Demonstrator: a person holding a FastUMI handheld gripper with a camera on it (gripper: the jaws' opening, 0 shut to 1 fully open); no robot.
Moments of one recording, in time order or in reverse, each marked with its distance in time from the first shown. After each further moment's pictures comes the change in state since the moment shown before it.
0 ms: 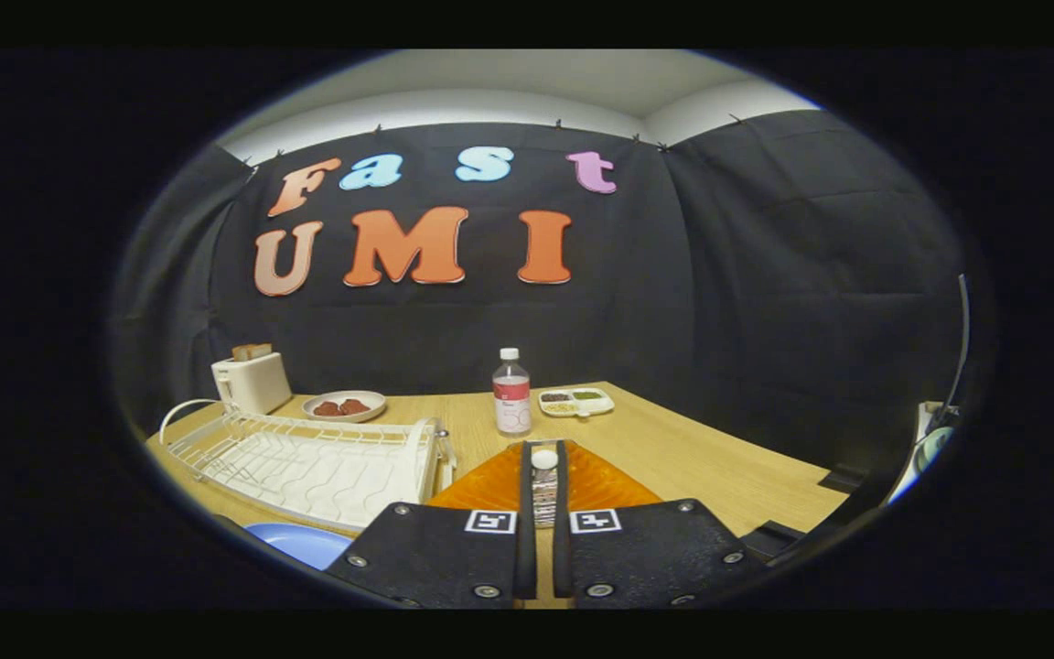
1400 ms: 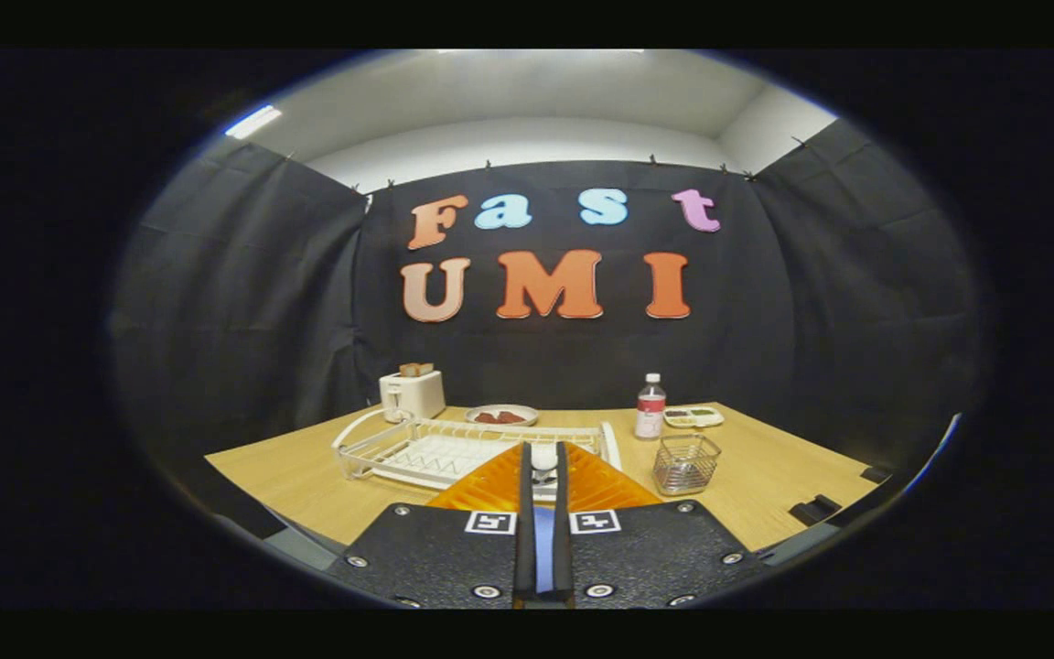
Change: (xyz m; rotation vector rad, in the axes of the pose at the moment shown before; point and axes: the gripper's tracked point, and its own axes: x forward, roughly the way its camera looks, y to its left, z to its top) arm -0.171 0.120 0.017 -0.019 -0.081 0.376
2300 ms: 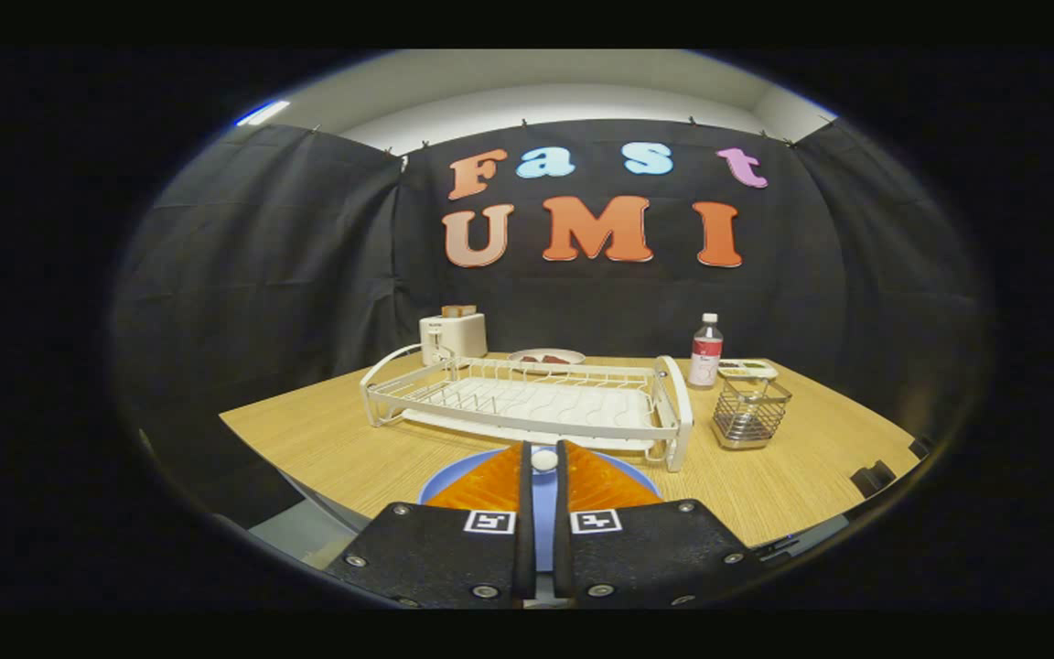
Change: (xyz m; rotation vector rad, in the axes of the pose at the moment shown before) arm 0.014 0.030 -0.088 -0.012 0.185 0.133
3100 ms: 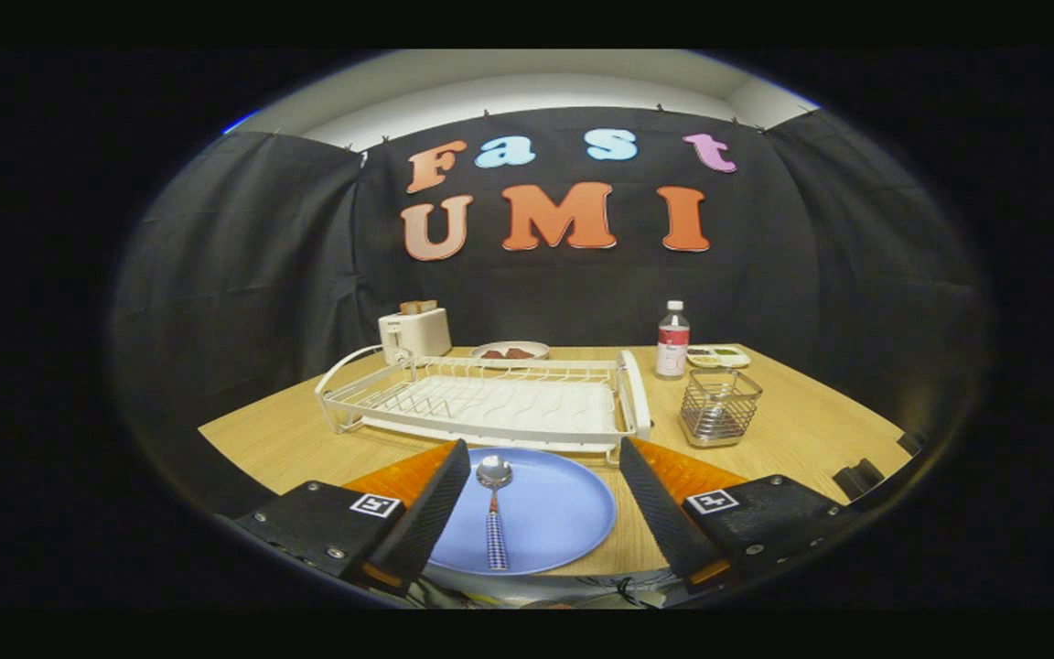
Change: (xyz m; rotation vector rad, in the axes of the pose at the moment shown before) arm 0.016 -0.050 0.017 0.053 0.033 -0.116
